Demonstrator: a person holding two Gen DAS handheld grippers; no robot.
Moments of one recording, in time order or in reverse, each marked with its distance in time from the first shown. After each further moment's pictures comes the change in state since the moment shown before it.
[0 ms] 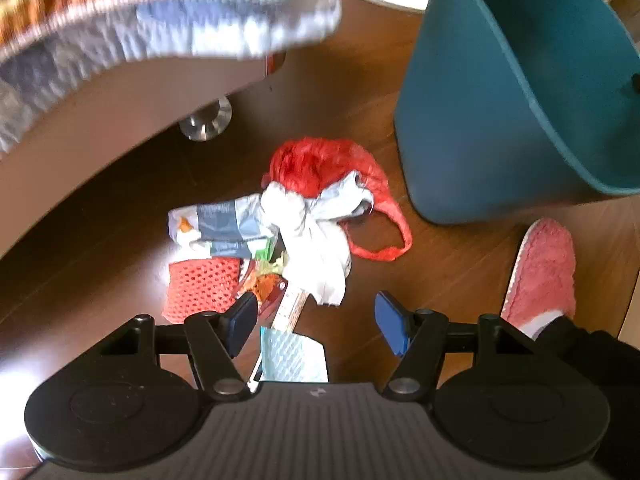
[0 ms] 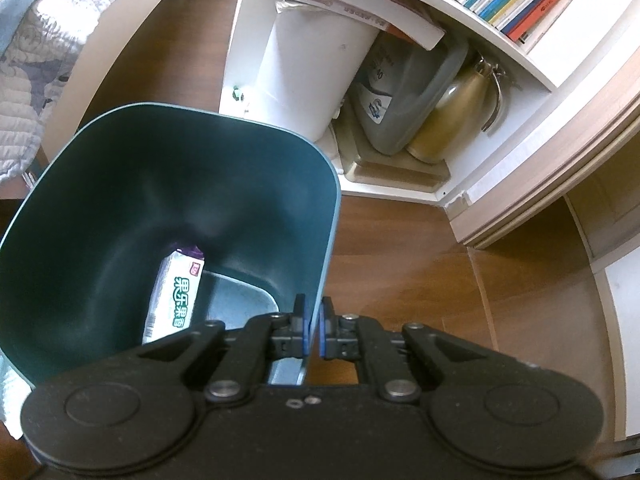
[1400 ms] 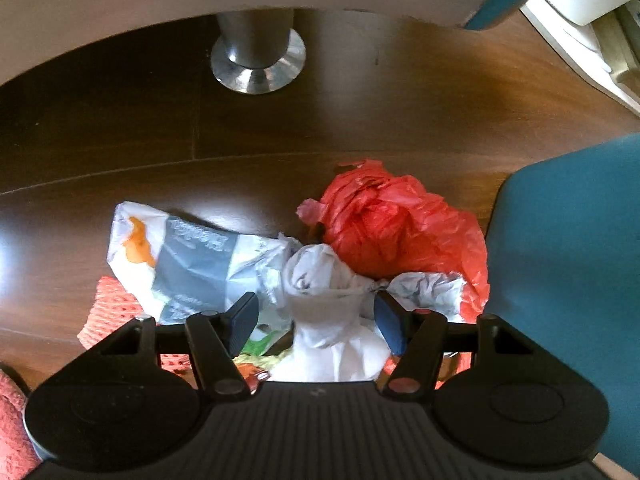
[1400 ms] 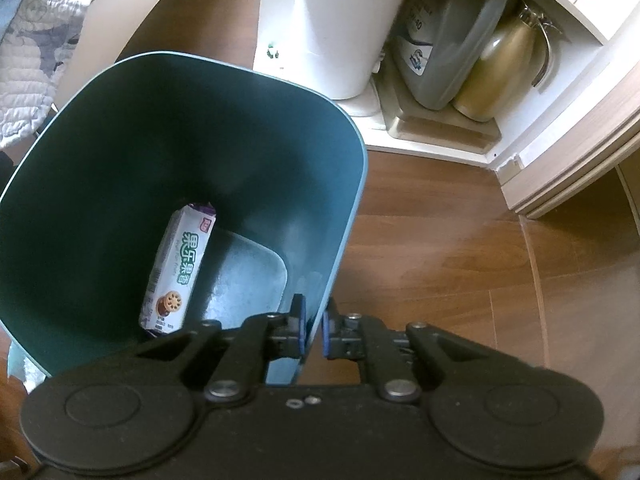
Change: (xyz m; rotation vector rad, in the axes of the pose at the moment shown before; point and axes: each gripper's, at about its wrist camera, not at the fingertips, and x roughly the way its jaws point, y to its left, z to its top) left arm 0.150 0.054 0.066 -0.436 0.057 -0.011; right arm 0.050 -0.030 -0.017 -0.014 0.105 0.177
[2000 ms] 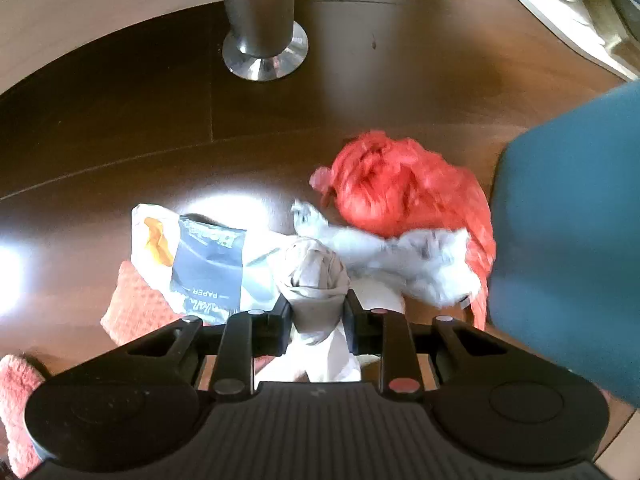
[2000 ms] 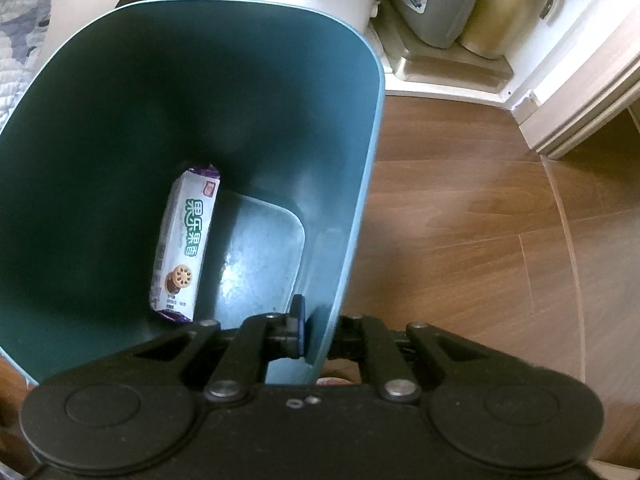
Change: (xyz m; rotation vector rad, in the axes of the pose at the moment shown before) left arm -0.023 0.002 -0.028 0.052 0.002 0.047; right arm 0.028 0.006 -0.019 0.093 0.103 0.046
